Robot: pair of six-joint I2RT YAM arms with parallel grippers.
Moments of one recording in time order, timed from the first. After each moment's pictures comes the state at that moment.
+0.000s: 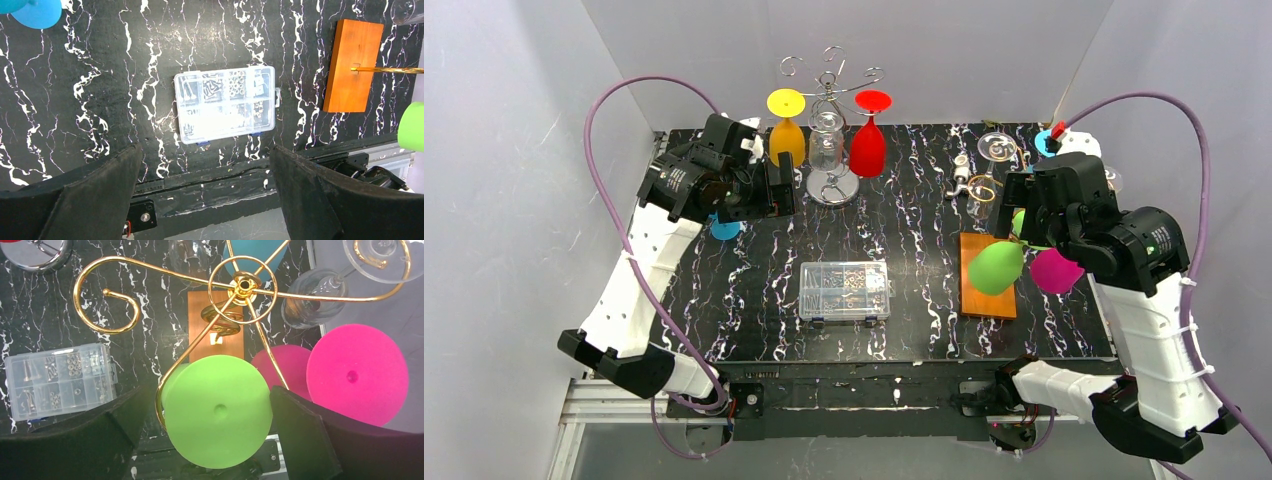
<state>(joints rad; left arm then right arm) -0.49 1.40 1.86 -1.35 -0.04 -0.48 0.54 1.11 1.81 -1.47 0.49 0.42</state>
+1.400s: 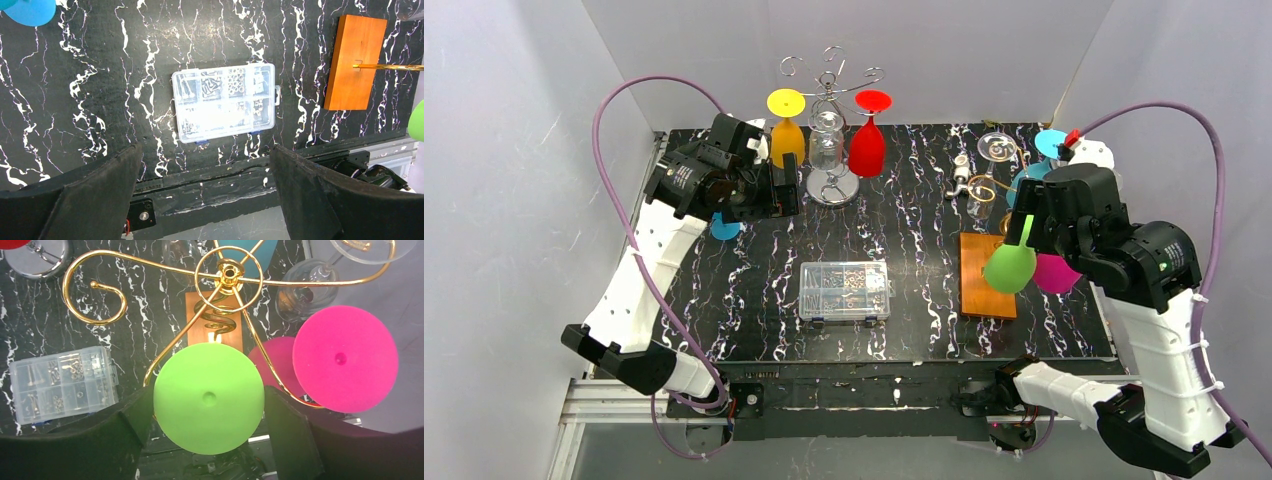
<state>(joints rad) -0.50 1.42 1.86 -1.35 -0.04 -0.49 0.54 1.05 1.77 -1.48 0.51 0.45</state>
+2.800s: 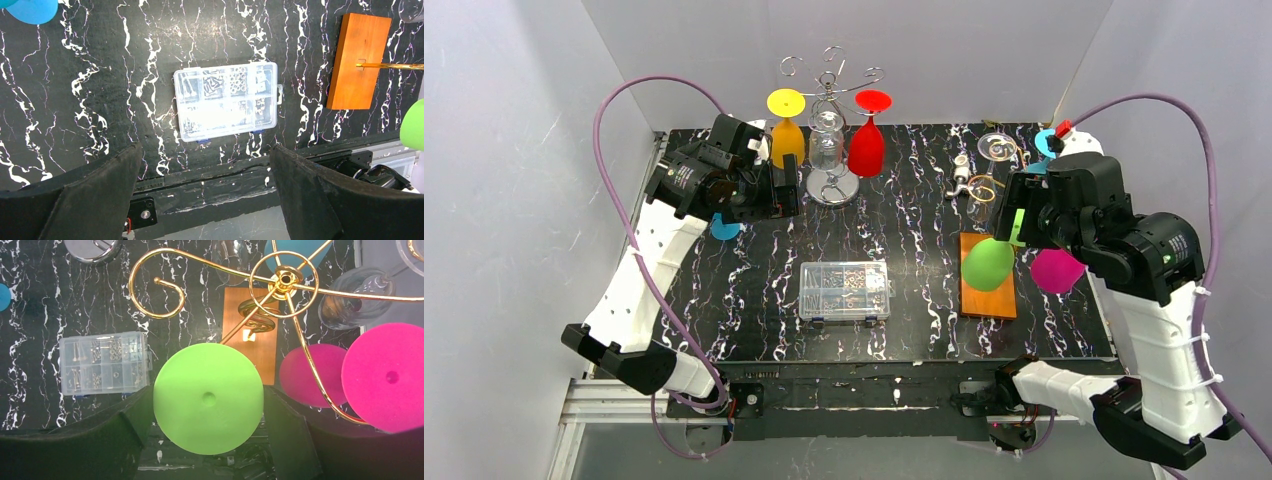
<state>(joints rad) -0.51 1.42 1.86 -1.36 -0.05 -0.49 0.54 1.09 1.85 -1.47 0.35 0.44</state>
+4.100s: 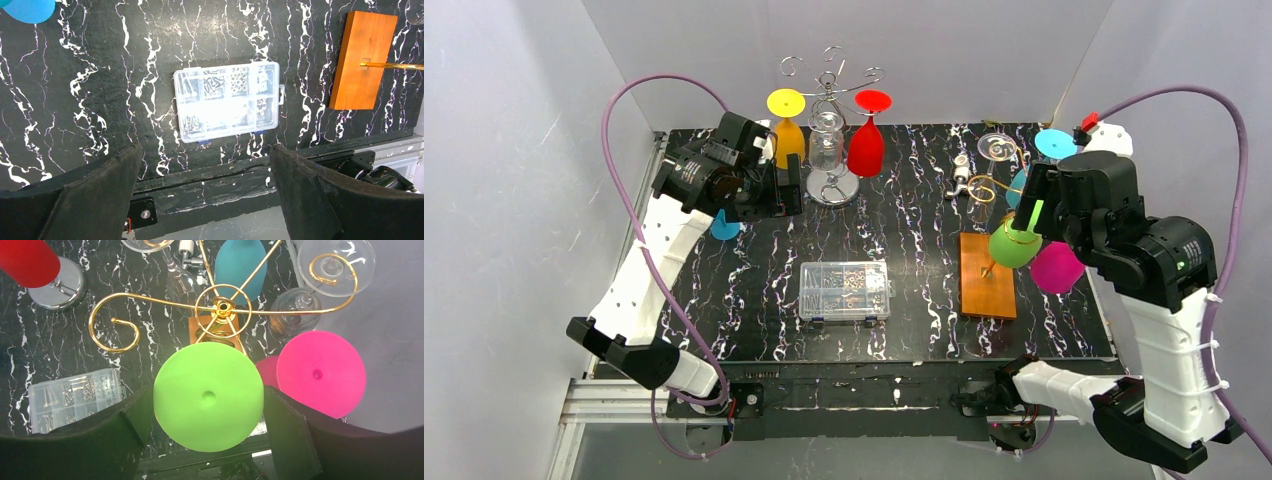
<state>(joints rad) -0.51 1.45 1.86 -1.36 -0.05 -0.49 0.54 1.10 1.90 -1.47 0.55 0.44</state>
